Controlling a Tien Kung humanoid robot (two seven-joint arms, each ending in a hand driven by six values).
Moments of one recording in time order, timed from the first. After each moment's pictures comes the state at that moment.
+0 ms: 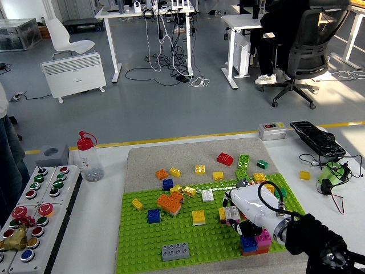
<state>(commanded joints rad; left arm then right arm) -0.09 0.03 -1.22 -0.18 1.37 0.06 0.24 0.57 -0.47 0.67 1.69 -2.11 0.10 -0.51</state>
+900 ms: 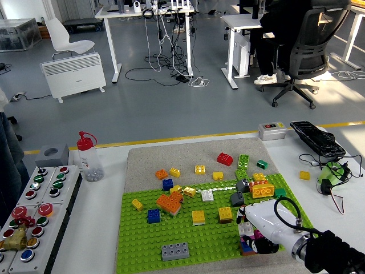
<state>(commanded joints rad) -0.09 0.03 -1.23 -0.18 1.39 0.07 0.24 0.49 -0.55 0.66 1.76 -2.09 0.08 -0.50</state>
